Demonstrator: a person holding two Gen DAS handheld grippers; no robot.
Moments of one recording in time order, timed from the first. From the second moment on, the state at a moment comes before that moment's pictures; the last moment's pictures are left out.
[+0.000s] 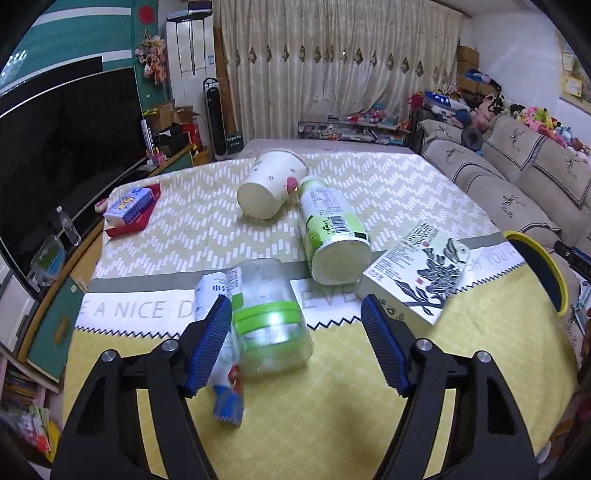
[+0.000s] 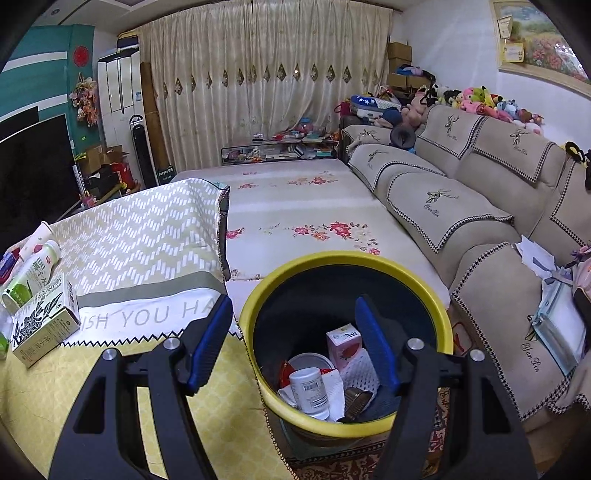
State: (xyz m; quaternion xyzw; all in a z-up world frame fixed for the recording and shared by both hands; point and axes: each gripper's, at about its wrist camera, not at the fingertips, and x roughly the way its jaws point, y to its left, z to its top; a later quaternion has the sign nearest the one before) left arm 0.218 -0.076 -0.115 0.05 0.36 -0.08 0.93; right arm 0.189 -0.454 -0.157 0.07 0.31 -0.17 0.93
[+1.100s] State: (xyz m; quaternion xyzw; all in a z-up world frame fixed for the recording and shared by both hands) left arm 0.254 -0.077 -0.144 0.08 0.38 -0.05 0.92; right arm 0.197 -0.444 -0.156 0.07 0.32 -0.15 0.93
